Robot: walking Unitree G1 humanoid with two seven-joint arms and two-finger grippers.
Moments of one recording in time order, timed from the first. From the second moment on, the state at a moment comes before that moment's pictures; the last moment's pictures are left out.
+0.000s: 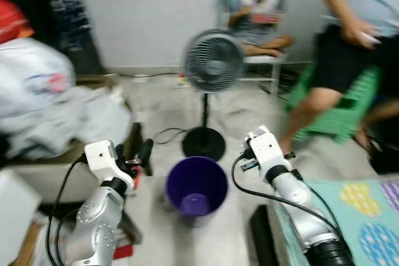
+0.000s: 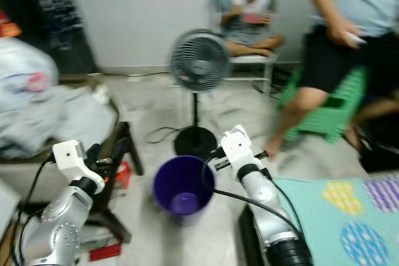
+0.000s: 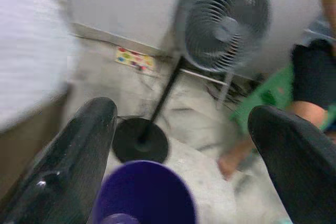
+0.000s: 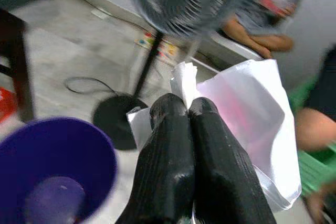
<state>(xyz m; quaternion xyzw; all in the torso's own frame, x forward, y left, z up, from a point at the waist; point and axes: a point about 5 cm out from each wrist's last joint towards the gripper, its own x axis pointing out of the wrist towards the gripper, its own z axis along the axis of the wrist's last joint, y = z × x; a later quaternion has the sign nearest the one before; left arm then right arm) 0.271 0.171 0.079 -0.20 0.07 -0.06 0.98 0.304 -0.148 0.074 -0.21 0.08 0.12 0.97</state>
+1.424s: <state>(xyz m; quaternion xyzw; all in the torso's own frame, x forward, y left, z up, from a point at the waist) 0.270 0.173 0.079 -0.21 0.06 -0.06 0.97 0.306 -0.142 0.076 -0.20 0.07 0.13 0.97</state>
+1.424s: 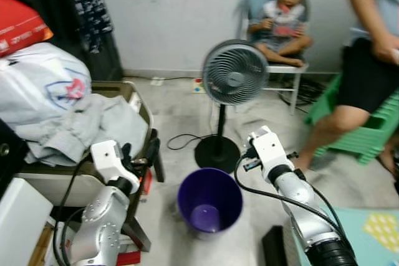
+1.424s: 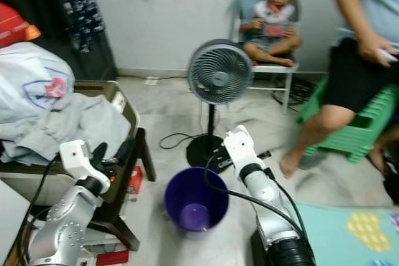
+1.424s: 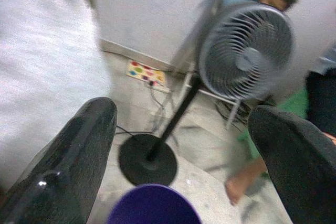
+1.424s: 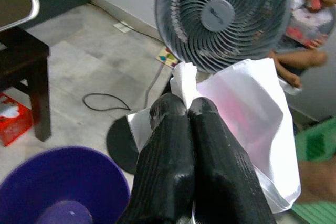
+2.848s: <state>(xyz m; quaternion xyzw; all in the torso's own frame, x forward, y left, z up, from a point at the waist) 0.271 0.149 0.063 -0.17 0.18 -0.23 0.94 0.319 -0.125 0.042 -0.20 0.20 0.13 0.95</state>
